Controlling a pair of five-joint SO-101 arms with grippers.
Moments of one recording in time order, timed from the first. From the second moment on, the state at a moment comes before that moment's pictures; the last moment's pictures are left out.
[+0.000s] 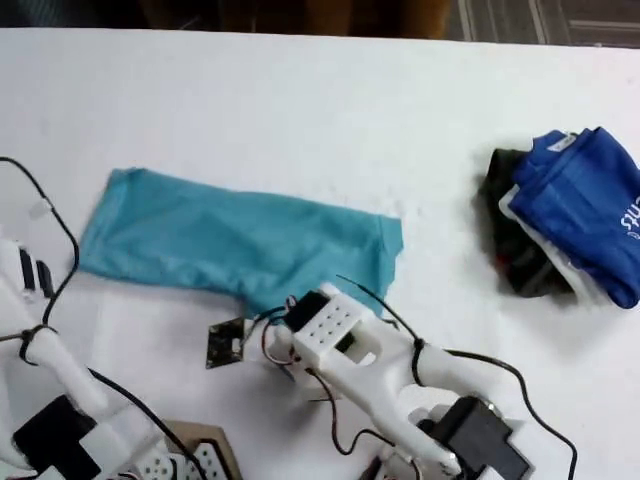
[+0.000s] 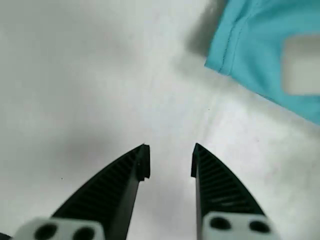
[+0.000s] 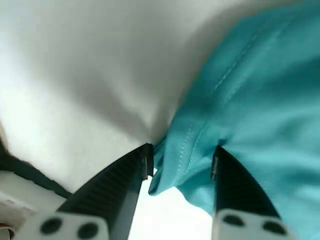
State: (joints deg) left arm -52.4 -15.6 20.2 81.5 -24.0; right arm -49.7 -11.2 49.8 67.7 47.0
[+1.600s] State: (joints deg) left arm -52.7 -15.6 20.2 81.5 -24.0; right arm -28.5 -9.8 27.3 64.8 47.2
